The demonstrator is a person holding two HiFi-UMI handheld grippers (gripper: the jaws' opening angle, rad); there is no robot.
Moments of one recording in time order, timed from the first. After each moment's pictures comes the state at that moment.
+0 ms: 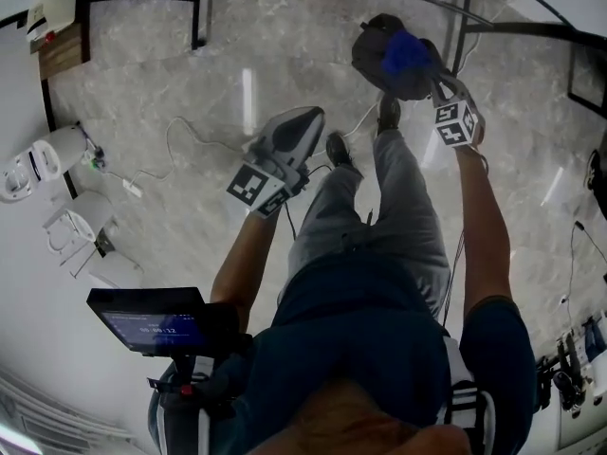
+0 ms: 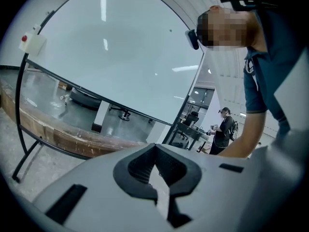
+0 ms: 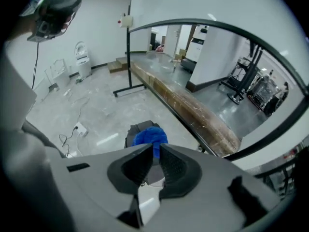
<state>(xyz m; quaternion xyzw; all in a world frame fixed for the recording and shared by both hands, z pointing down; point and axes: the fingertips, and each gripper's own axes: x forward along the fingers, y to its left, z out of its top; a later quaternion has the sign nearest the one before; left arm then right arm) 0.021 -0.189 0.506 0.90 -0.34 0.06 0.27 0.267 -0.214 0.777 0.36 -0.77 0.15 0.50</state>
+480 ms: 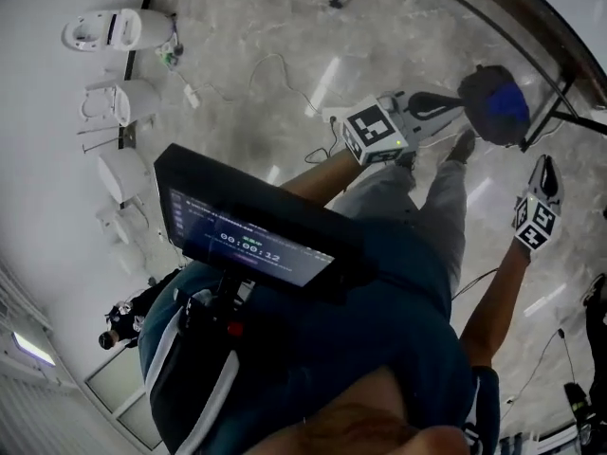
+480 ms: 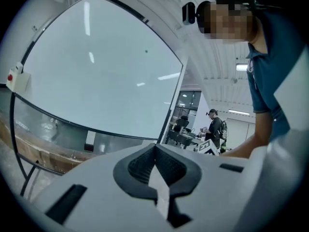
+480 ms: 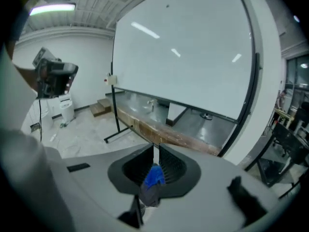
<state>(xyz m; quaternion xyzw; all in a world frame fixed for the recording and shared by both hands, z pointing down) 0.019 -0.145 0.378 0.93 -0.30 0.03 0.19 0.267 -0.158 0.525 0.53 -0.78 0.14 0.30</state>
